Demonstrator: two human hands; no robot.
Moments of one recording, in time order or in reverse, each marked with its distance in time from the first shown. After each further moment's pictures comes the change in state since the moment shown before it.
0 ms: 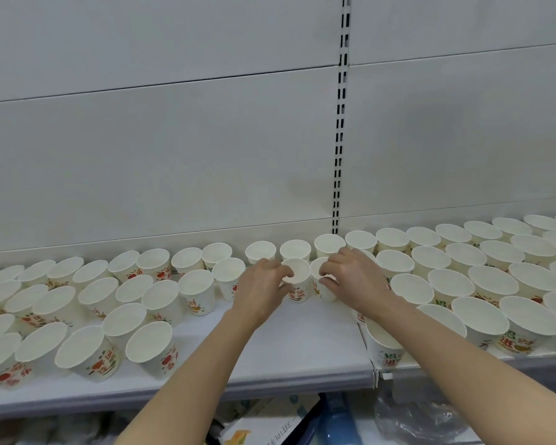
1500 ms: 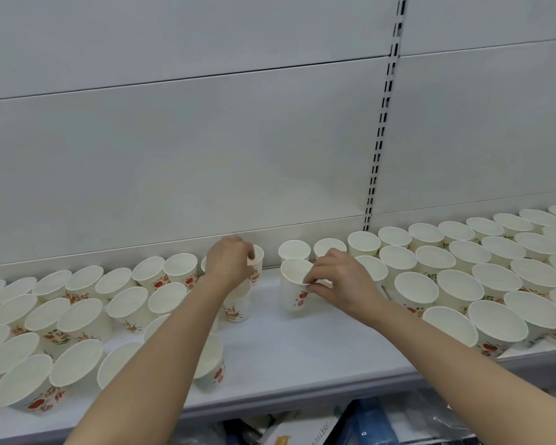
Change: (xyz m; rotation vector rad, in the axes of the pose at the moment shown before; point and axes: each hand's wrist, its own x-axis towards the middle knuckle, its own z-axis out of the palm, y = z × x) left_hand 0.030 -0.141 -0.045 0.134 -0.224 -0.190; right_hand 0.043 -0.090 0.015 0.316 0.025 0.022
